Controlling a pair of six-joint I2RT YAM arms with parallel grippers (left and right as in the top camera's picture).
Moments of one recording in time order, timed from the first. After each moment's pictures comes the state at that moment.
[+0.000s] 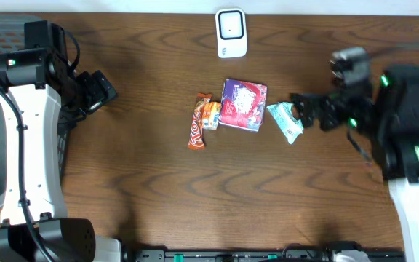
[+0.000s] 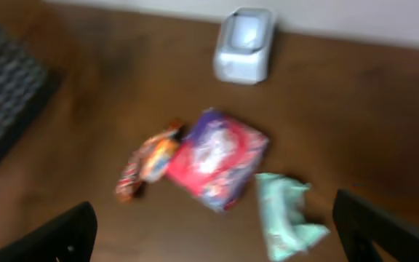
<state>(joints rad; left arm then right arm) 0.15 1.62 1.71 -1.44 0.07 -0.49 0.07 1.22 1.32 -0.81 -0.46 -0.06</state>
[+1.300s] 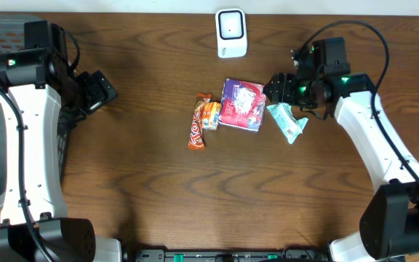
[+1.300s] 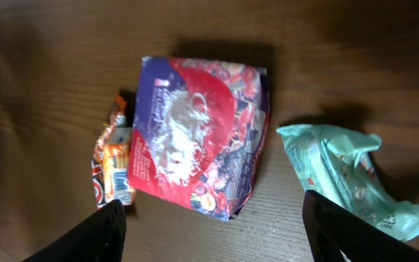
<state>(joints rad) 0.15 1.62 1.71 -1.44 0.07 -0.49 0.15 1.70 1.32 -0.67 -0.37 0.34</state>
